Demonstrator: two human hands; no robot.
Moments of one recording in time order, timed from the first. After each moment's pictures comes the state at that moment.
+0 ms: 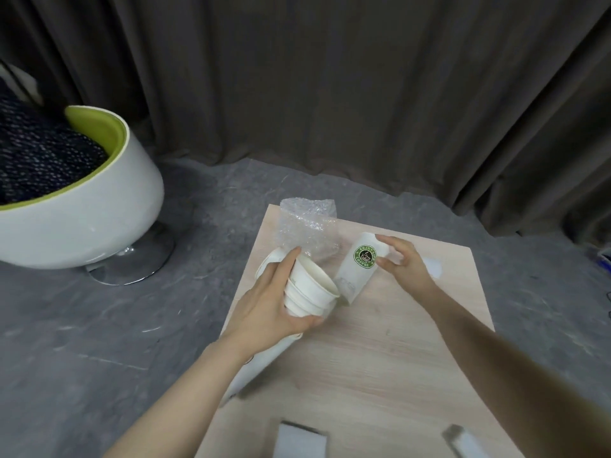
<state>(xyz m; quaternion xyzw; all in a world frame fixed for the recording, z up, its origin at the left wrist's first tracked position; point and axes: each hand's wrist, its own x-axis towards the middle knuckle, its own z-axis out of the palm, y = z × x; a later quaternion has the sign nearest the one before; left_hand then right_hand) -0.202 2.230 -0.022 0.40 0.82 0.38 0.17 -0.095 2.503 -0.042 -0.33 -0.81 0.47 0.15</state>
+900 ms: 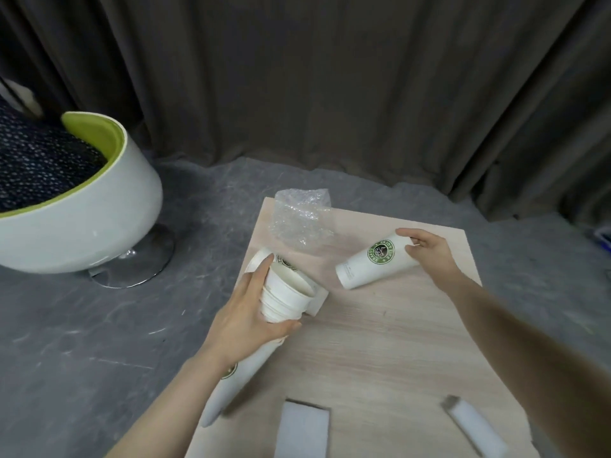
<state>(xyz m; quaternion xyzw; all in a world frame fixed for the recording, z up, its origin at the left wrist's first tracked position) -0.187 2.188 -0.039 0.35 0.83 0.37 0.21 -0.057 2.522 -0.030 -0.37 -0.75 0.52 0.20</state>
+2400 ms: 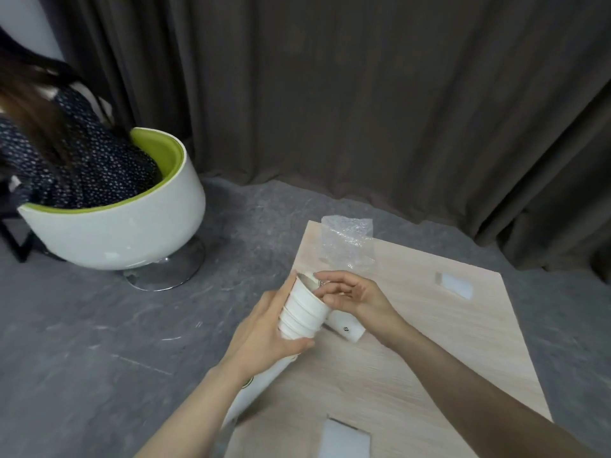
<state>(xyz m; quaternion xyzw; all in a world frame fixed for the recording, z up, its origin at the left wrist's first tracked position) -0.214 2.131 -0.041 0.34 0.83 0.39 0.19 -0.131 2.322 0.005 -0.12 -0.73 0.68 0.03</state>
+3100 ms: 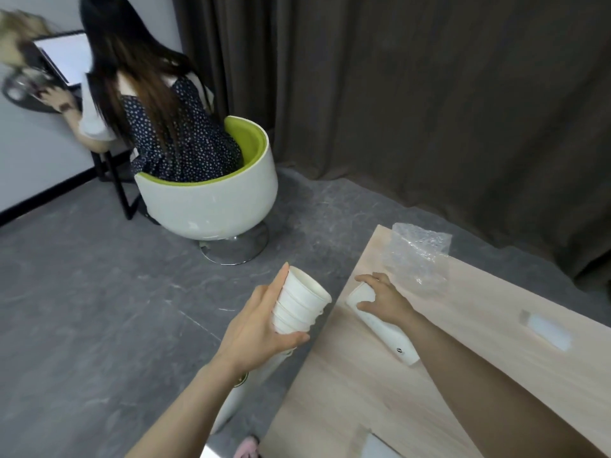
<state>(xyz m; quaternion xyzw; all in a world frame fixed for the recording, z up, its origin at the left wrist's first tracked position) -0.225 2.049 -0.035 0.20 0.88 0.40 0.13 -0.227 2.343 -0.095 -0.15 -0.93 0.30 -0.15</state>
